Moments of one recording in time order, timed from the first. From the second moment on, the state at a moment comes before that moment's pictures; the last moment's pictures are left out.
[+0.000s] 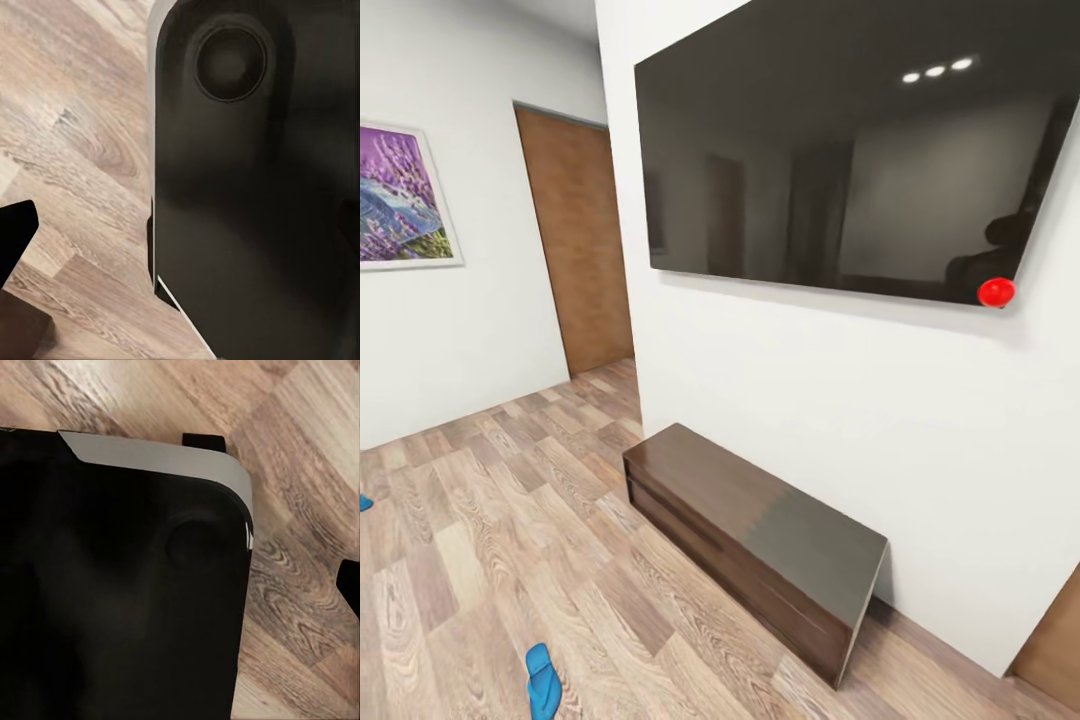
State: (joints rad) left arm 0.01 0.04 0.01 -0.01 0.02 -0.02 0.00; right arm -0.09 0.00 0.05 -0.03 0.02 0.01 0.00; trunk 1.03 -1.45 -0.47
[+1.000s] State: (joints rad) left arm -0.35 0.12 0.24 -0.03 0.29 0.06 -0.20; right arm -0.44 0.10 0.06 -0.07 0.07 0.32 -0.01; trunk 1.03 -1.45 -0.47
